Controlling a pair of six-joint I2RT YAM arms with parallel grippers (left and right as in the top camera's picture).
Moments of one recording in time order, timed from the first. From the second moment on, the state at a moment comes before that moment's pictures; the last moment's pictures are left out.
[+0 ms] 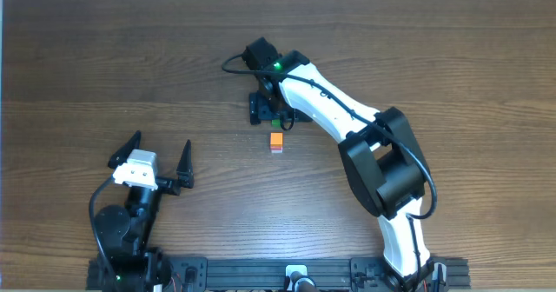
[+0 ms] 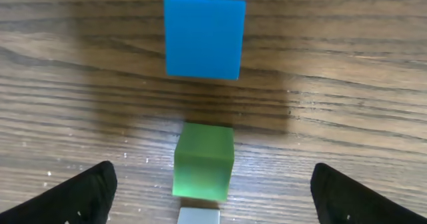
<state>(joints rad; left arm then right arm) 0.04 0.01 0.01 -0.06 0.22 0.00 0.62 2.15 1.63 -0.96 0.00 0.56</state>
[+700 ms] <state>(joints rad) 0.04 0.01 0.01 -0.06 0.22 0.00 0.62 2.18 1.64 -0.94 0.00 0.58</state>
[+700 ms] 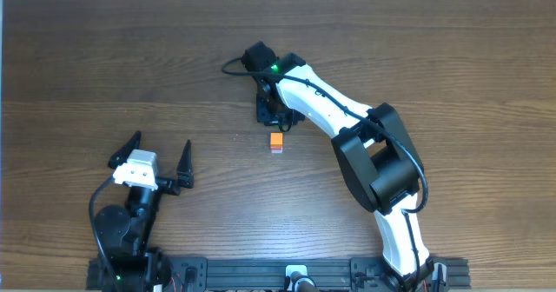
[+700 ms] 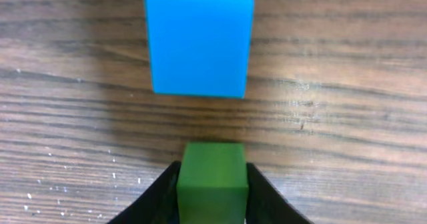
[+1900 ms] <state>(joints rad) 0.04 0.01 0.01 -0.06 0.22 0.00 0.62 2.17 1.80 -1.12 0.01 0.58</state>
